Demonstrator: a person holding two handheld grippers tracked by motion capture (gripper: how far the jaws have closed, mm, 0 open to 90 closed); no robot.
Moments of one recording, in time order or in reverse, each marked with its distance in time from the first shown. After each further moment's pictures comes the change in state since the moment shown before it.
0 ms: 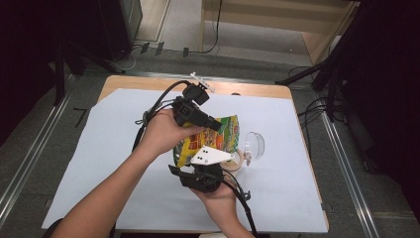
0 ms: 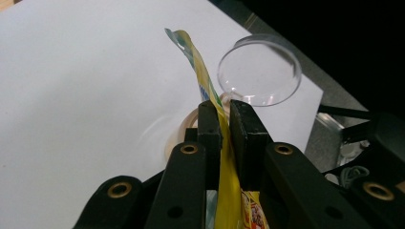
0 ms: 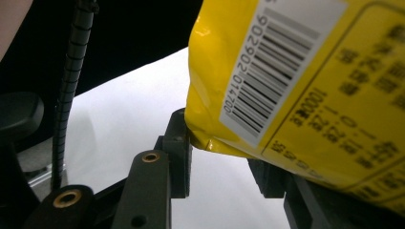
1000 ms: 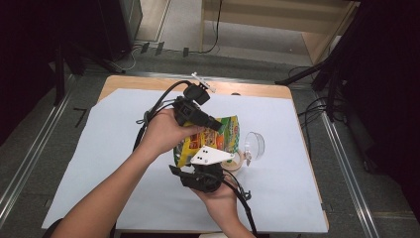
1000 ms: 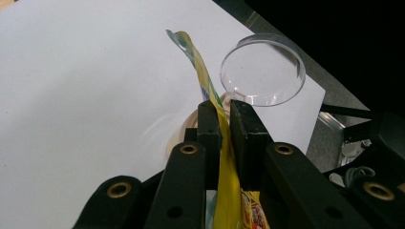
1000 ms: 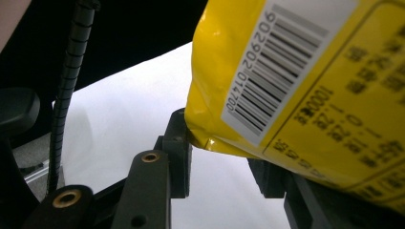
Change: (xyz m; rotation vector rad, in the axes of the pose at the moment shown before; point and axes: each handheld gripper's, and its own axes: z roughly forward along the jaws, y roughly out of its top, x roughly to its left) left arm 0.001 0.002 0.000 -0.001 0.000 -0.003; right arm 0.000 0.001 -0.002 0.006 -0.014 -0.023
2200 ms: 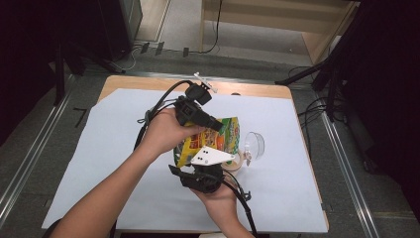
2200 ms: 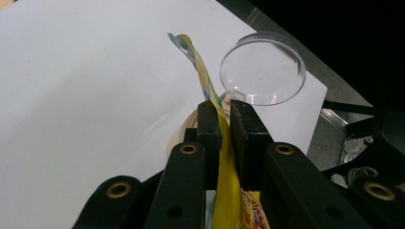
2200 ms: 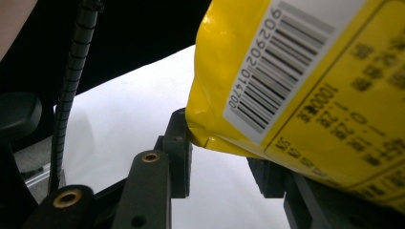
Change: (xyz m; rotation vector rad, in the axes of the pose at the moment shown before) left arm -0.003 0.003 0.002 0.020 0.012 0.017; right arm 0.002 0.000 -0.001 -0.015 -0.001 0.010
